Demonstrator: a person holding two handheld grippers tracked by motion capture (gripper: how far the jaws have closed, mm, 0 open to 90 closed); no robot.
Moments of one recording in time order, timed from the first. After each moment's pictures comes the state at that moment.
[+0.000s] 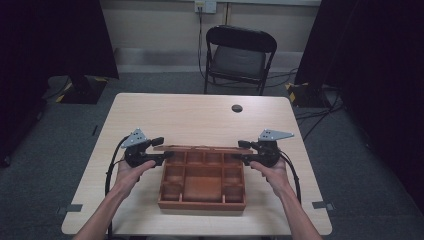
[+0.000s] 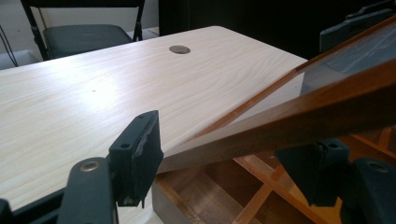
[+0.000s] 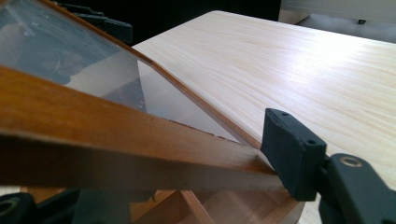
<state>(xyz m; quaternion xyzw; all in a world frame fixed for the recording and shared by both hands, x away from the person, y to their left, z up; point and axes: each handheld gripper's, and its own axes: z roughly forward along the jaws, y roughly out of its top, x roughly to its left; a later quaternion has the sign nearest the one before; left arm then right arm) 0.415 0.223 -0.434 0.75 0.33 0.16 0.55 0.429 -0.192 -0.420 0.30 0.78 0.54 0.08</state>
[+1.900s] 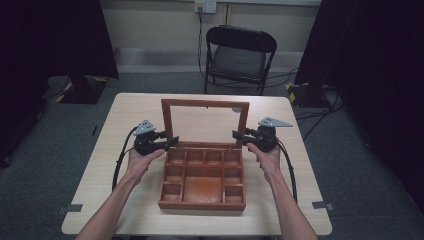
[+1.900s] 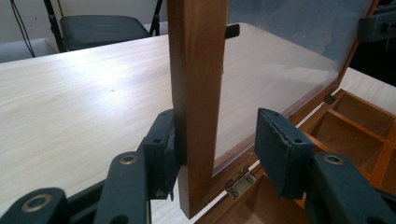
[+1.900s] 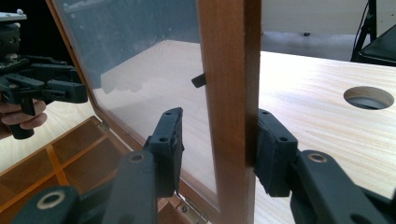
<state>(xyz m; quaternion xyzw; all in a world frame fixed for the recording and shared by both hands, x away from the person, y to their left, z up) 0.461 0.209 -0.449 0.75 0.36 0.17 0.53 0.475 -0.191 -0.428 0.38 0.73 0.56 0.13</state>
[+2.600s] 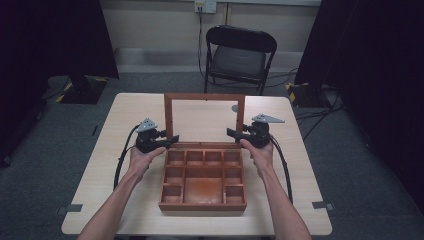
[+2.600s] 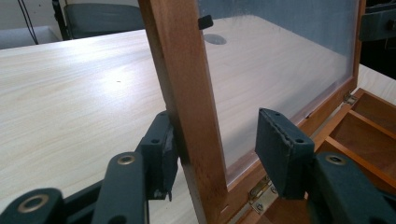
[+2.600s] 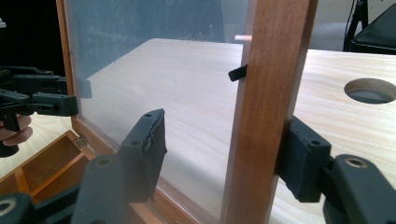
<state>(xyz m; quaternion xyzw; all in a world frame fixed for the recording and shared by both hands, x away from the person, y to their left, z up) 0.474 0.208 -0.455 0.75 0.38 0.16 0.52 0.493 -0.175 -0.435 0.41 0.72 0.55 0.13</state>
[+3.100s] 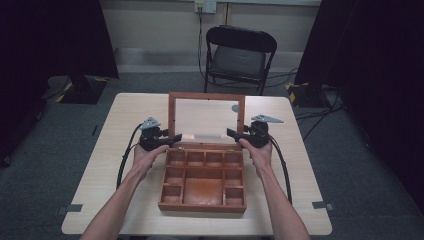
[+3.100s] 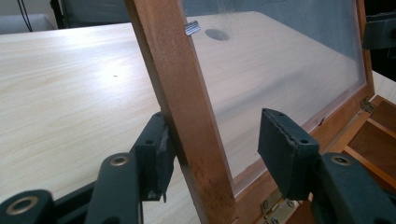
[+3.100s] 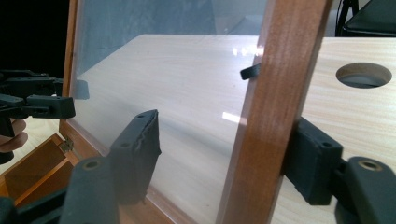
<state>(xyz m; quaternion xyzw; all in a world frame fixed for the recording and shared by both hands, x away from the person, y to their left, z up) 0.487 0.201 -0.462 0.75 0.40 0.14 0.52 0.500 -0.175 -0.443 0.43 0.71 0.54 0.12</state>
